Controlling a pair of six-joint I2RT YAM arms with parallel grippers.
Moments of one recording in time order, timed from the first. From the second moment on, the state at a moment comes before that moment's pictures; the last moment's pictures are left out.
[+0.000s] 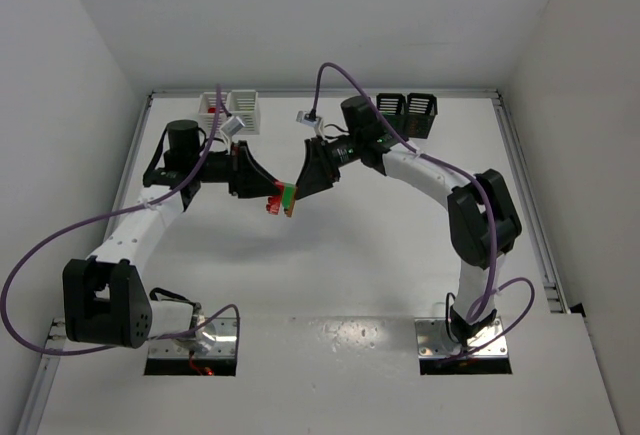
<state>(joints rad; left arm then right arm) -0.09 1.28 0.93 -0.12 1.36 -0.20 0.55 1.89 1.41 -0.07 -1.39 0.24</state>
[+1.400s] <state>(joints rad) 0.03 1.47 1.27 -0.13 0.54 -0.06 0.45 1.73 1.24 -0.31 -1.22 -0.05</state>
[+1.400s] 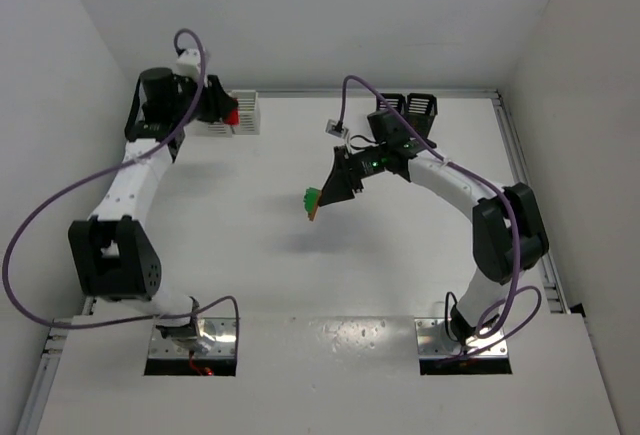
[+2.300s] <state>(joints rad) 0.15 2.12 1.81 0.05 0.24 -0.19 0.40 1.72 1.20 -0.31 -1.18 -0.06</state>
